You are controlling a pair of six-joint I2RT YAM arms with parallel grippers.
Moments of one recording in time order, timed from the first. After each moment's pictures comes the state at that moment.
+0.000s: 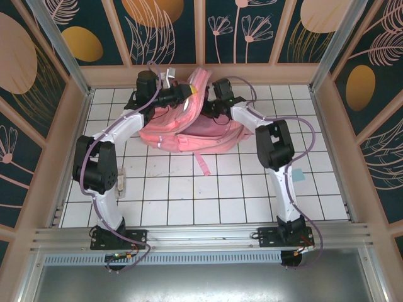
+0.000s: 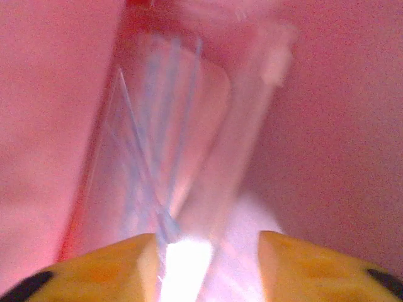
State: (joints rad) left arm -0.31 1.89 1.47 0.18 0.80 -0.98; right arm 0.45 2.29 1.84 -0.30 -0.49 0.59
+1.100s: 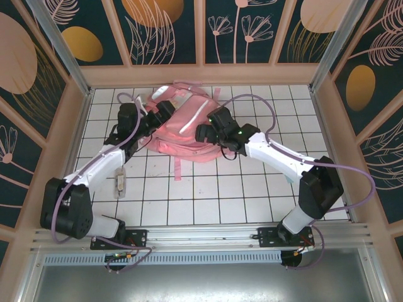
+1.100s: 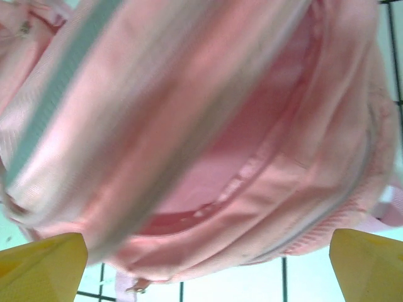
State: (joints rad) left arm -0.28 1.39 0.89 0.15 0.28 -0.95; right arm 0.74 1.59 1.26 -0.53 0.19 0.71
